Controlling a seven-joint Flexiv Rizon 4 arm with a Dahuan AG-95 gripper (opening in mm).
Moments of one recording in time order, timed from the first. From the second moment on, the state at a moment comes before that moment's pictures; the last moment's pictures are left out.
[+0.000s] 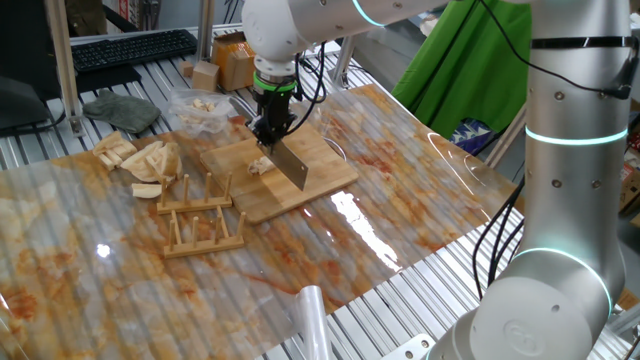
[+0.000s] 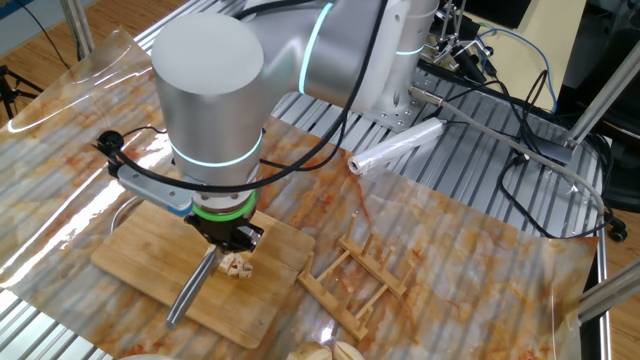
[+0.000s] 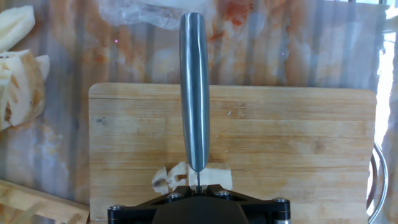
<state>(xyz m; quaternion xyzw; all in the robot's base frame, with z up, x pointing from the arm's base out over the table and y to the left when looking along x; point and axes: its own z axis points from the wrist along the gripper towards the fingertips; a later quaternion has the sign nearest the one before) 0.629 -0.029 0.066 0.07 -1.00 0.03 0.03</state>
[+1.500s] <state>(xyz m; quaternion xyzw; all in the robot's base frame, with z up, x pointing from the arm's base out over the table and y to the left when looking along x) 0.632 -0.022 0.041 0.03 -1.00 0.01 0.04</state>
